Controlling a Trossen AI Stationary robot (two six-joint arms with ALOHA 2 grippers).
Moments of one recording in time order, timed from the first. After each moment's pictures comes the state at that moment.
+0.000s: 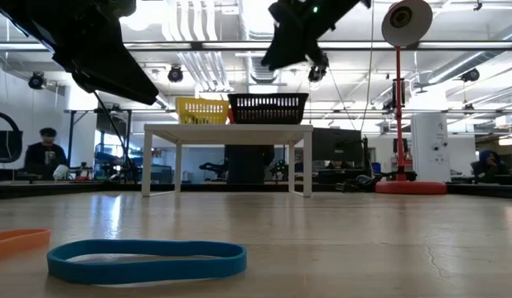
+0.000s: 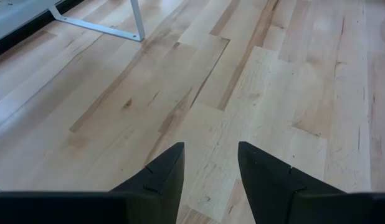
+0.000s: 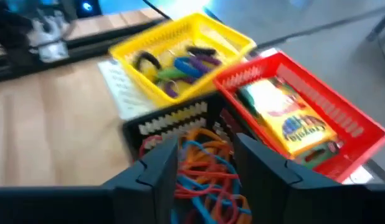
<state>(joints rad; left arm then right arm) -0.56 1.35 0.72 -0.28 -0.74 -0.71 -0.24 1.58 1.37 -0.36 0.23 0.11</state>
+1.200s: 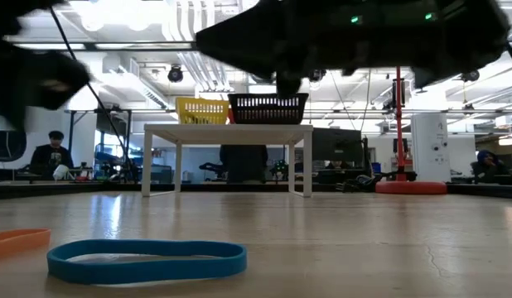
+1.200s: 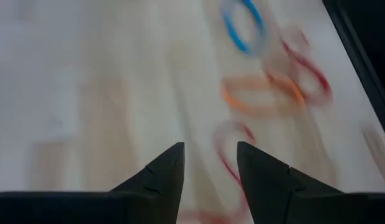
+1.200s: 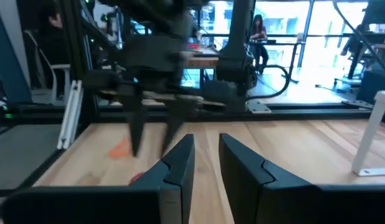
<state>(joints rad) -0.70 1.37 0.68 -0.27 -0.23 -0.45 0.37 2.01 0.90 1.11 0.40 0.05</state>
